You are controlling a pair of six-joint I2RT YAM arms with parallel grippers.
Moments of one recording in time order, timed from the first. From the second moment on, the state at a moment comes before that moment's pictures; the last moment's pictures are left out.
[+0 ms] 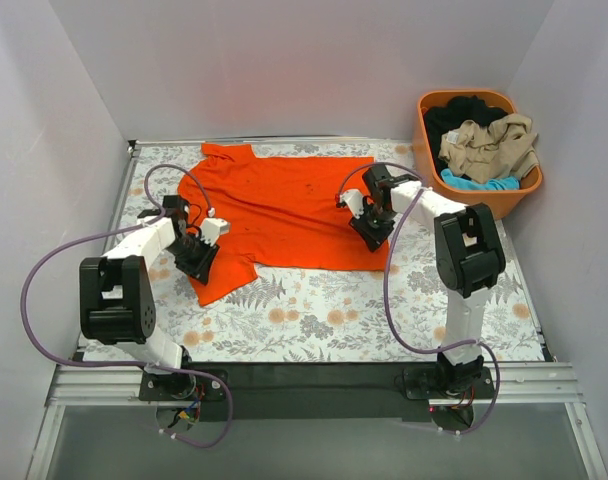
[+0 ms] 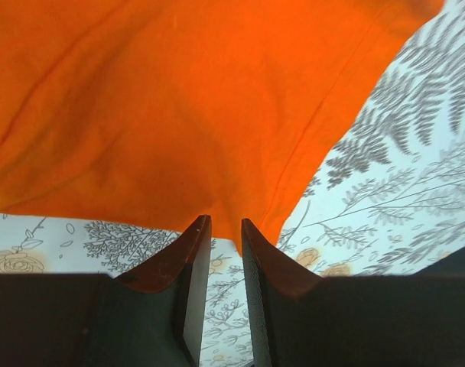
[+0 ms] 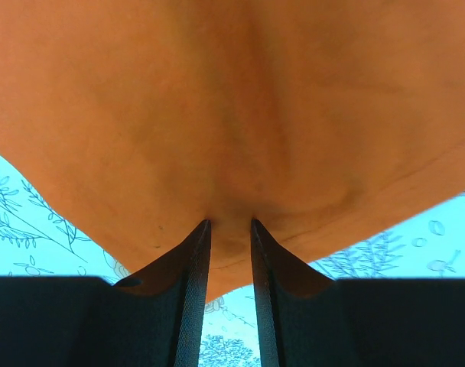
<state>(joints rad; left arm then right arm) 0.01 1.59 1.01 -0.87 0.30 0.59 0.38 1.99 1.45 -0.81 -0.21 -0.56</state>
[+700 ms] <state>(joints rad) -0.04 1.25 0.81 -1.16 0.23 0.89 0.41 1.79 1.14 -0.81 -0.14 -0.66</state>
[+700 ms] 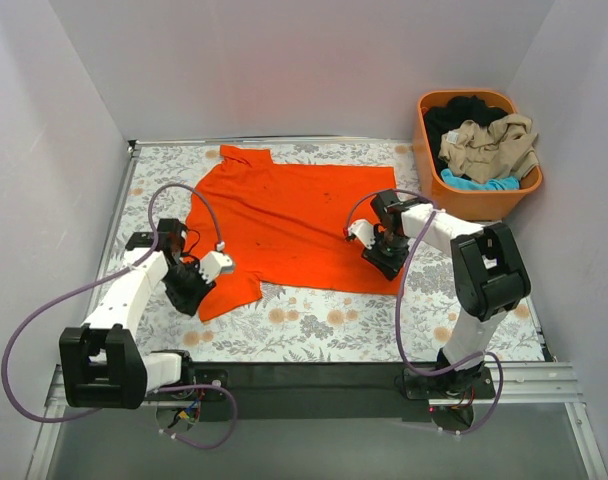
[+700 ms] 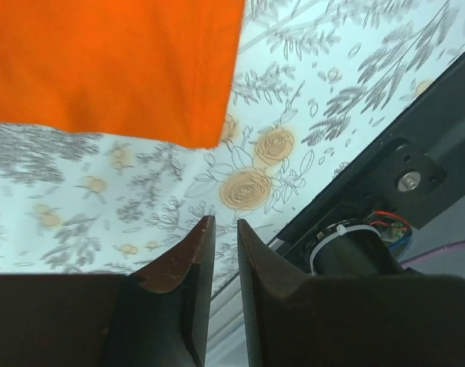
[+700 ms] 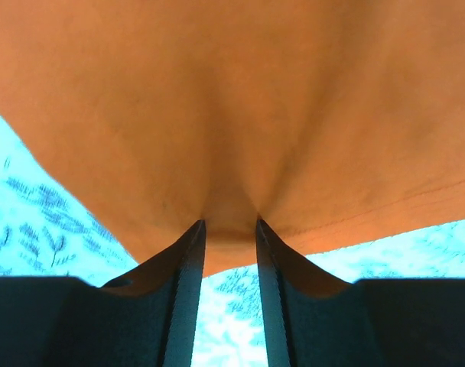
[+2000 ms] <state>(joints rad) 0.04 1.81 1.66 -0.83 0.40 0.45 0.32 2.05 1.94 -0.93 -0.21 -0.60</state>
